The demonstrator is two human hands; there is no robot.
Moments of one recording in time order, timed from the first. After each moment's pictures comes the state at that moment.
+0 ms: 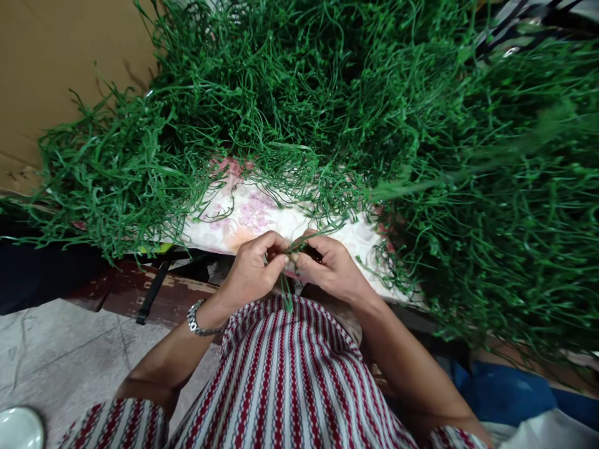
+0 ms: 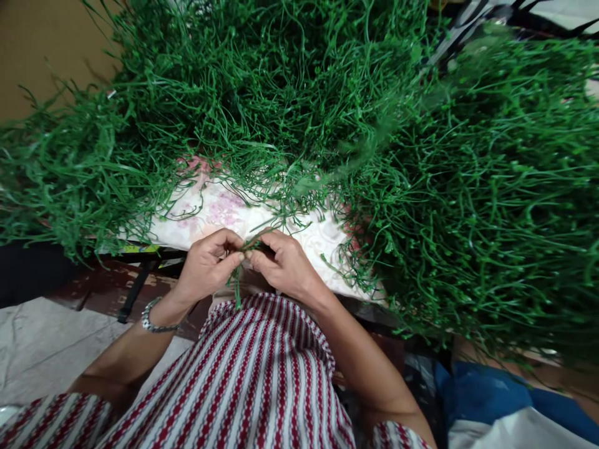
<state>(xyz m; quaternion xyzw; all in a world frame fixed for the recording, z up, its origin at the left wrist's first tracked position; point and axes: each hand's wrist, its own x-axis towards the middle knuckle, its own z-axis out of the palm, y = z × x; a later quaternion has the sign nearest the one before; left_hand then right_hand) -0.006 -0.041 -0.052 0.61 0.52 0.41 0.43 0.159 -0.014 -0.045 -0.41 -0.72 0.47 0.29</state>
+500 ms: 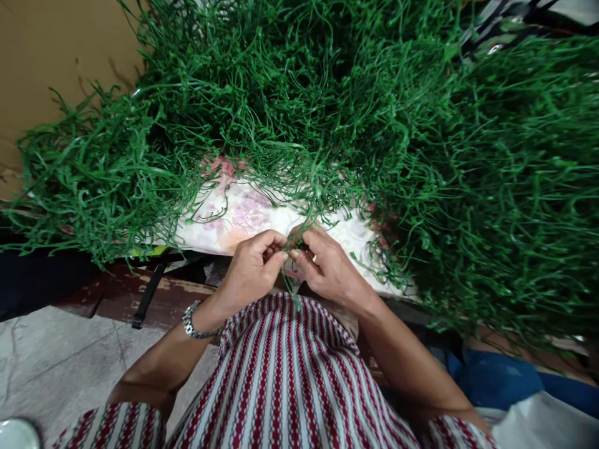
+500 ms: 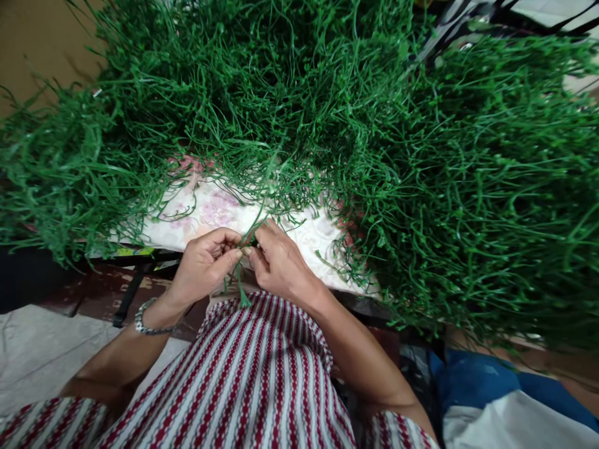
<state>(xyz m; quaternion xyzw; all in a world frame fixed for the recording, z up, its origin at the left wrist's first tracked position) 0.000 -0.041 -0.042 0.60 0.53 0.40 0.45 0.160 -0.019 -0.037 -0.41 -0.78 0.37 0.28</state>
